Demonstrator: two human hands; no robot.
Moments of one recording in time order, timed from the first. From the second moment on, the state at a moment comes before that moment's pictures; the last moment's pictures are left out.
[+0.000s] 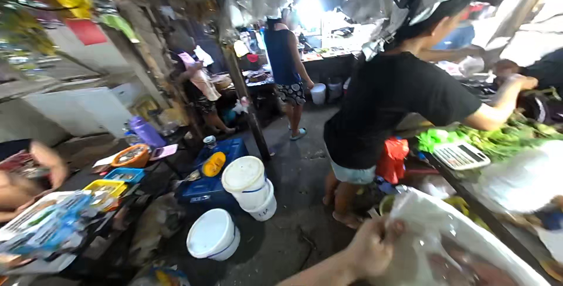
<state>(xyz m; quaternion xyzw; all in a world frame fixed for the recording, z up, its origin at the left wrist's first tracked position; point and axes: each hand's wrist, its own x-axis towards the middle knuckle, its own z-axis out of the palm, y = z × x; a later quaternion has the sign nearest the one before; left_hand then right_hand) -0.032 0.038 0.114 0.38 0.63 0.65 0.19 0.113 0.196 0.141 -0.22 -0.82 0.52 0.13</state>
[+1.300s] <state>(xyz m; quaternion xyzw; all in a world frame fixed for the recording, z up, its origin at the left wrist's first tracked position) -0.034 0.088 0.108 0.35 0.68 0.63 0.14 0.126 0.198 0.143 -0.31 -0.67 0.67 0.11</state>
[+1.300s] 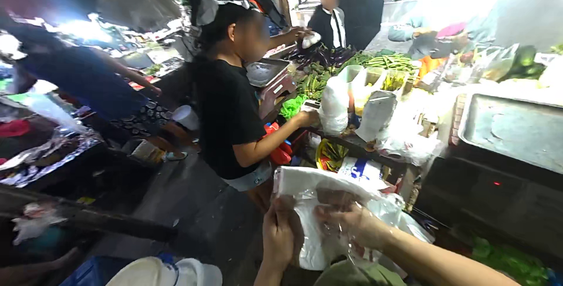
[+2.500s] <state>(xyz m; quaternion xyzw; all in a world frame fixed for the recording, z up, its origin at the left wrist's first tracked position) -0.031 0.083 0.139 0.20 0.63 0.72 0.20 0.145 0.206 0.144 -0.13 -0.76 0.56 0.29</state>
